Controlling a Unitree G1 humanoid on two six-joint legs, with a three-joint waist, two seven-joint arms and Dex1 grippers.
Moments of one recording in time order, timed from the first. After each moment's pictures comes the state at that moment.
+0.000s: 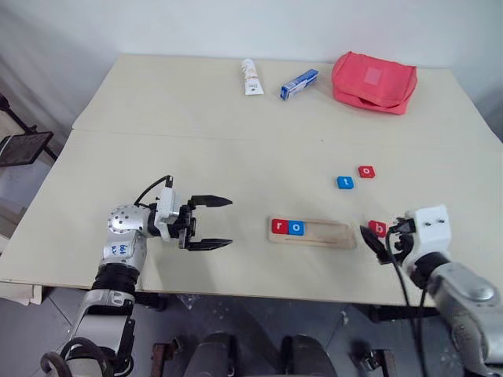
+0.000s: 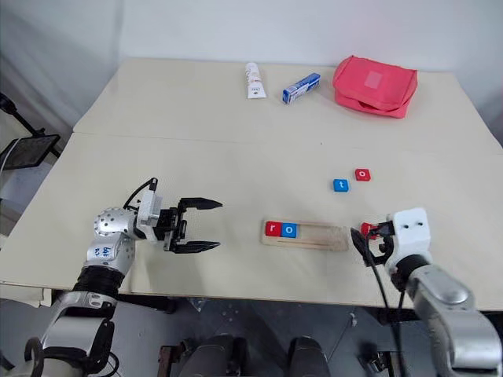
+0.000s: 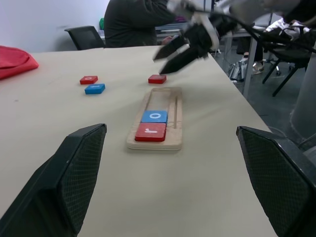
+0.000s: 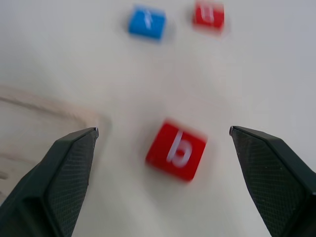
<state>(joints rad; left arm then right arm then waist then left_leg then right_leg) -0.57 0.44 0.01 0.53 -0.45 -0.25 -1.50 0.07 -0.59 -0.33 -0.58 0.40 0.78 0.37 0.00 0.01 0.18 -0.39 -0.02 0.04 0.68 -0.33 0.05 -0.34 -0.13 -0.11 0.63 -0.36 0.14</state>
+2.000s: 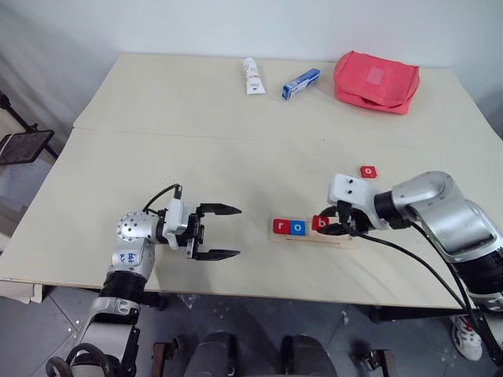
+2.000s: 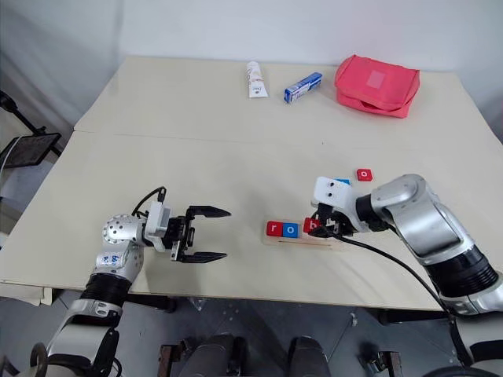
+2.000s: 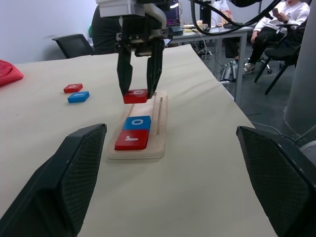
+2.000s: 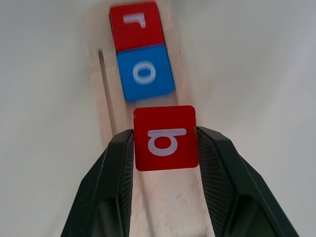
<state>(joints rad) -0.51 0.41 -0.02 0.48 -0.44 -0.32 -1.50 -0.69 -0.90 0.34 -0.16 0.12 0.74 1.21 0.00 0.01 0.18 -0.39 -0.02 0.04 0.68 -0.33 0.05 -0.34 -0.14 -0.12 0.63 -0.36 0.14</state>
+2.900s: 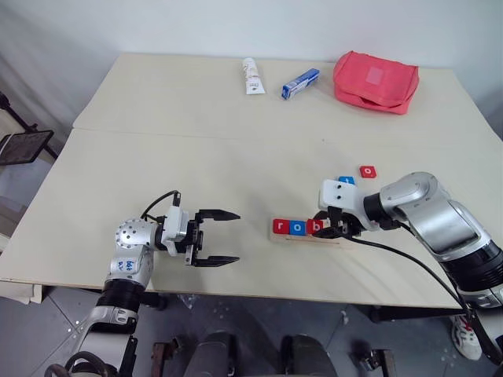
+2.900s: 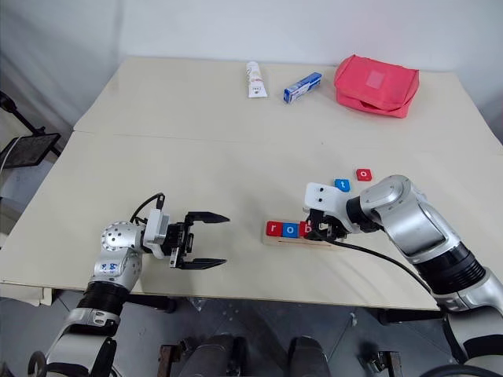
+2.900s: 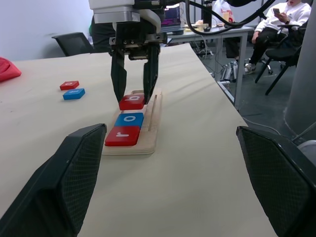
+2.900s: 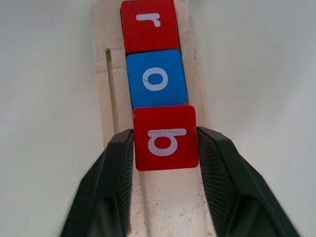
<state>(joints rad) -0.47 0.41 -0.02 0.43 -0.44 -0.32 -1.48 -0.70 -0.88 0.40 -0.13 0.08 0.70 1.22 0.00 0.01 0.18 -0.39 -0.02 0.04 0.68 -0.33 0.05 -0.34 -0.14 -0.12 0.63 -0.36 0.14</state>
